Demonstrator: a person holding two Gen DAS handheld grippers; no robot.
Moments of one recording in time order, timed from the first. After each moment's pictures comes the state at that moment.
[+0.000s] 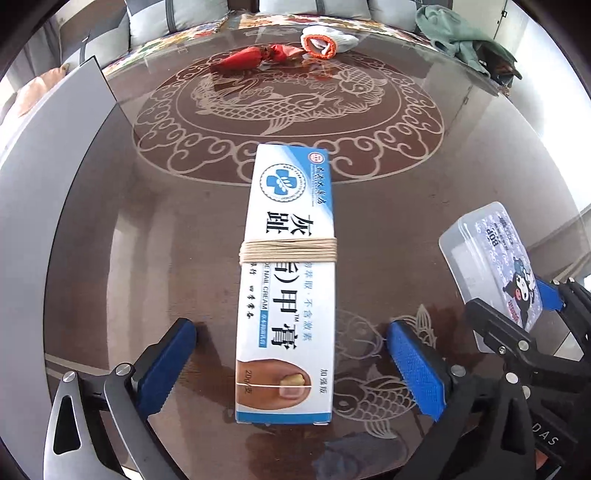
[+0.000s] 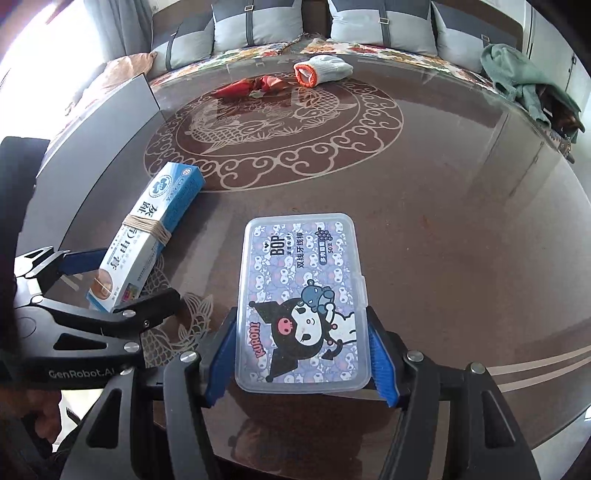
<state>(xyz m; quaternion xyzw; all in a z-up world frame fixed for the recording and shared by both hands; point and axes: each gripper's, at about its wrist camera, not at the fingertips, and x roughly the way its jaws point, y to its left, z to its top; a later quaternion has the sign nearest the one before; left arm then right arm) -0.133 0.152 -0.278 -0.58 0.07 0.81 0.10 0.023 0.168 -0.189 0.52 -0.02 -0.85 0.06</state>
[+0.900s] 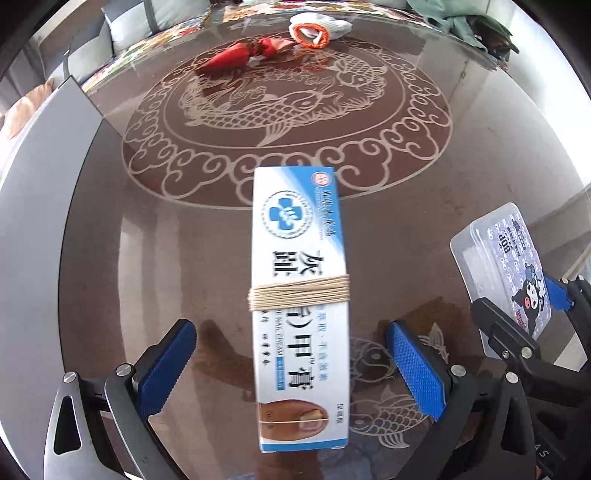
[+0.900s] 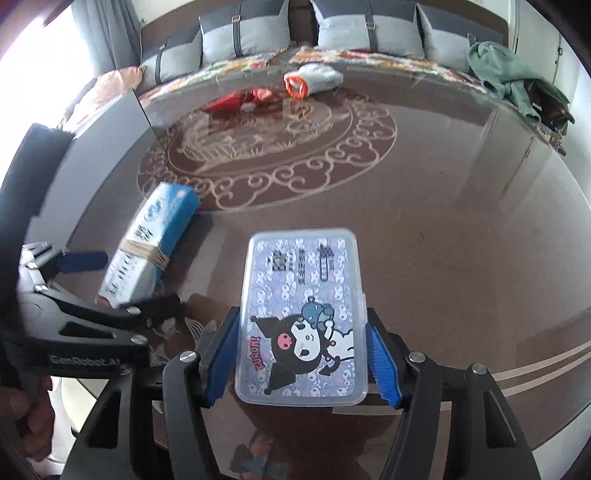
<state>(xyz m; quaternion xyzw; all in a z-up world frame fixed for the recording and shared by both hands) -0.131 0.124 -0.263 -0.59 0.11 0.79 0.11 0.012 0.165 -0.187 0.51 -0.01 -0.86 0.04</state>
